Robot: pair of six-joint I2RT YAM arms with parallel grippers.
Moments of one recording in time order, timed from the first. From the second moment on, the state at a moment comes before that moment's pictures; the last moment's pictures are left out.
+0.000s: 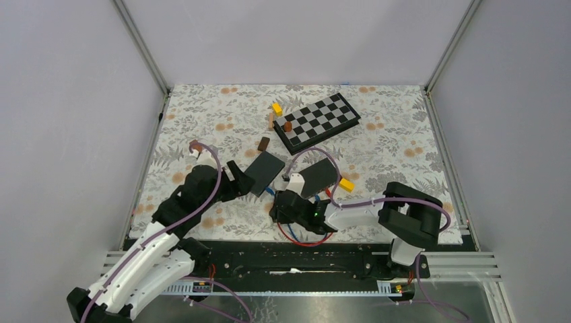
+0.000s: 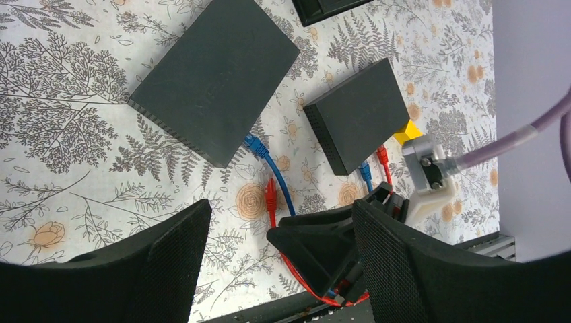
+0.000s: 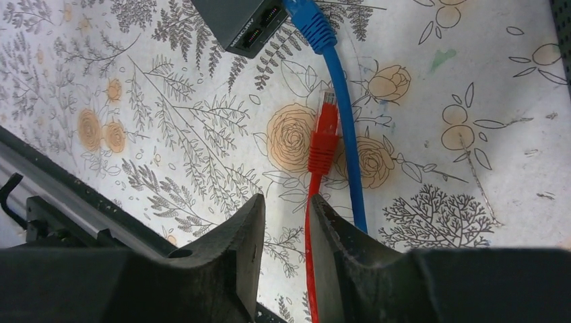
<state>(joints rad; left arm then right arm) -0.56 0.66 0.61 -0.50 -0.07 -0.77 1.21 1.69 0.77 0.17 0.32 0.99</state>
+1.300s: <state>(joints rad) -0.56 0.39 0.59 -0.37 0.04 -0.76 1.27 1.30 0.55 0.26 0.38 0.81</state>
